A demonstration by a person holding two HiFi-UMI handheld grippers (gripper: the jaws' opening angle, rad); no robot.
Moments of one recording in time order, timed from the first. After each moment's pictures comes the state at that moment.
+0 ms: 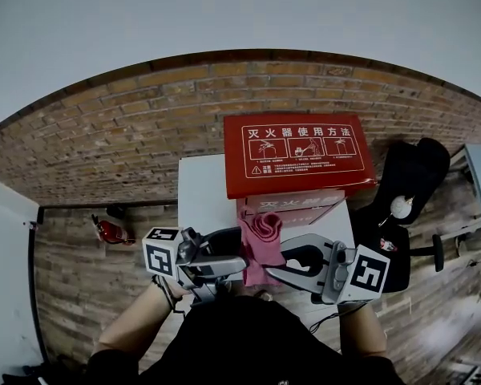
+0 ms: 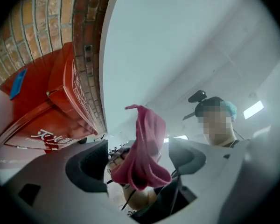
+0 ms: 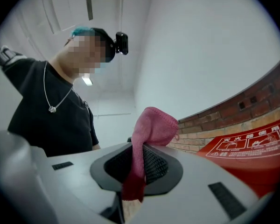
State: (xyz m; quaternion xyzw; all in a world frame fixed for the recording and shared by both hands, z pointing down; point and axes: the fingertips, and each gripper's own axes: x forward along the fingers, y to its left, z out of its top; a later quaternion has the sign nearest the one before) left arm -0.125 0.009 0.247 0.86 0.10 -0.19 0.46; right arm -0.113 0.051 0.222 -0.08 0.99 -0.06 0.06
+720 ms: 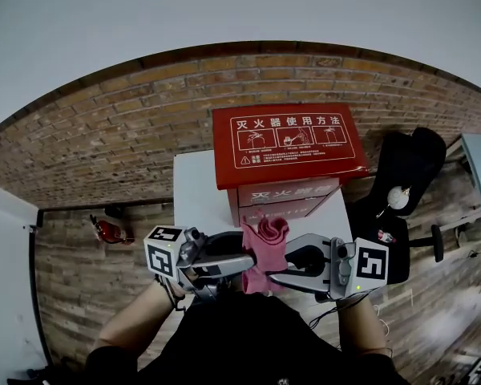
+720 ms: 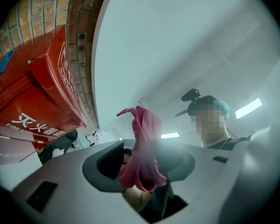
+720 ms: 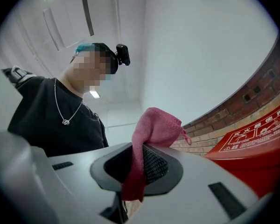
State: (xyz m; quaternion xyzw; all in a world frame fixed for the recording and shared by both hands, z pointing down) left arm -0.103 0.041 0.238 0.86 0.16 -0.20 0.45; right arm -0.092 0.081 0.214 -0.02 0.99 -0.09 0.12
